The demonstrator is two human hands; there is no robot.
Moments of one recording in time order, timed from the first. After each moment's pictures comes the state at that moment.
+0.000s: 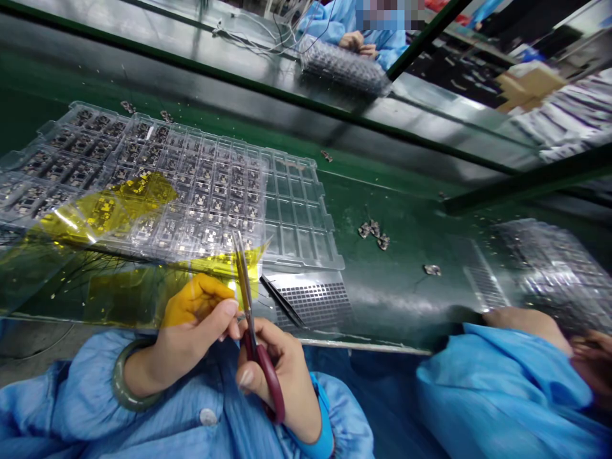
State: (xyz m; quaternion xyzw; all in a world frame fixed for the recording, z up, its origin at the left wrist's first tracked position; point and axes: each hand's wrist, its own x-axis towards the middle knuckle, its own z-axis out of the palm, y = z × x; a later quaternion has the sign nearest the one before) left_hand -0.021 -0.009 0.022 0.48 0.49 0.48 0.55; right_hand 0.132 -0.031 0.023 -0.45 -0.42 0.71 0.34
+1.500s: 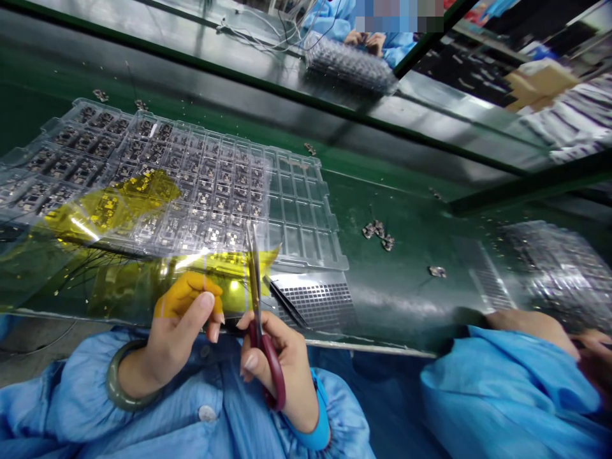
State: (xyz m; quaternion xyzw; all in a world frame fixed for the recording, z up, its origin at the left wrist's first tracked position) left_hand -0.030 -0.020 0.004 0.34 0.43 0.57 0.61; right_hand 0.135 -0.034 -0.002 -0.47 -0.46 0.65 0.38
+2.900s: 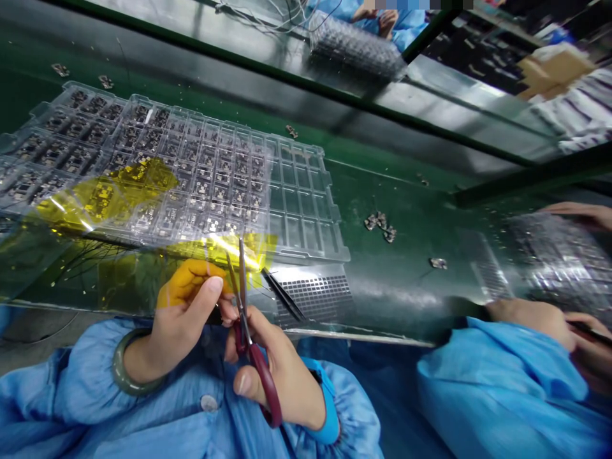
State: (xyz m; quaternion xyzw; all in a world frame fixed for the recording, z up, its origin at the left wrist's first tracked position) left_hand -0.023 -0.013 0.002 0.37 0.43 0.58 0.59; right_hand 0.140 -0.021 0.030 -0.40 -0.59 0.66 0.23
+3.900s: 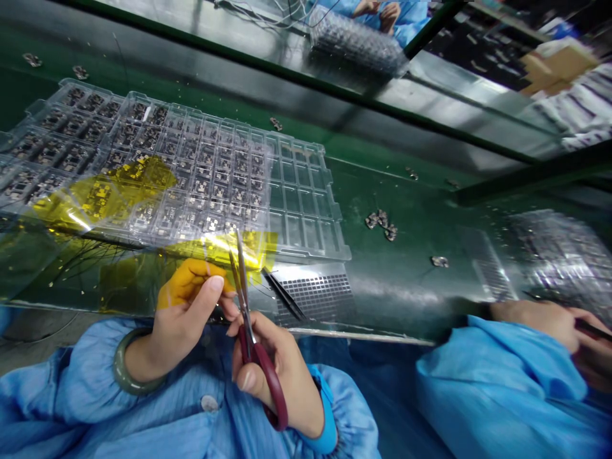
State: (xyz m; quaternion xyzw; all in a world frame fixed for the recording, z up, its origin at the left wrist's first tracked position) left_hand -0.021 -0.013 0.001 0.36 0.46 0.57 0.58; right_hand 0.136 -0.034 0.028 -0.45 -0.47 0.71 0.25
